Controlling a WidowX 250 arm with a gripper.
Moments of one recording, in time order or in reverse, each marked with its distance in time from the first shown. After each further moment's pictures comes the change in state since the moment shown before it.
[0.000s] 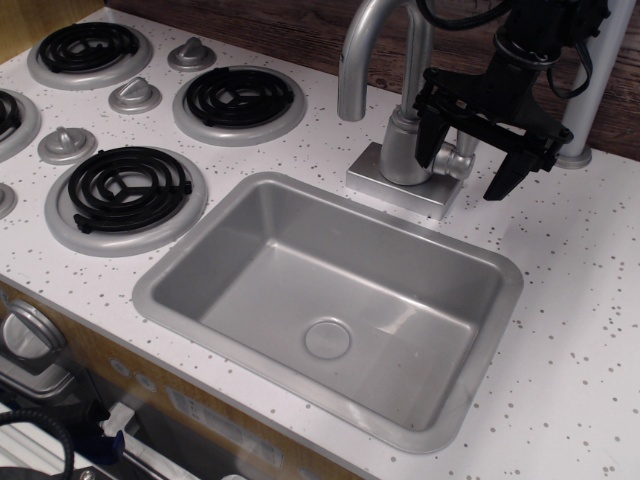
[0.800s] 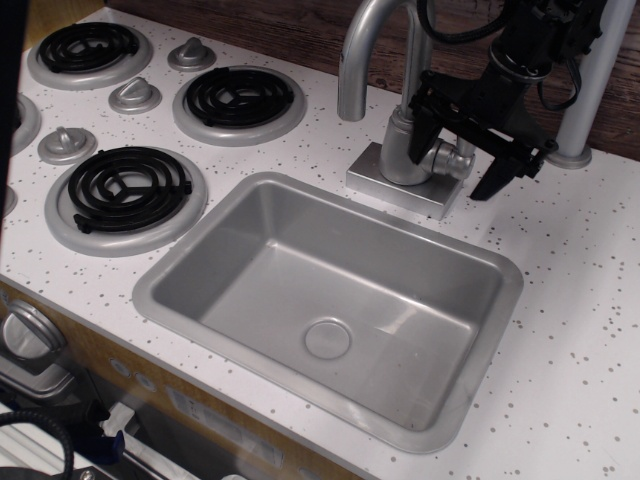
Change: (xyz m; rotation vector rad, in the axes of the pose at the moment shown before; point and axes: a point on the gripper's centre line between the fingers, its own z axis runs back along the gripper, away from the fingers) arm 0.016 0.008 -0.013 0.087 -0.088 -0.052
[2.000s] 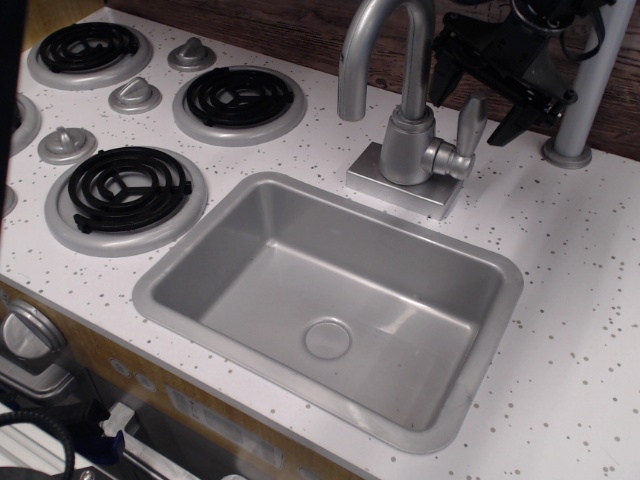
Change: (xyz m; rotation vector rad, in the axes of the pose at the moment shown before) arm 0.034 0.008 0.029 0.027 -0.124 -0.039
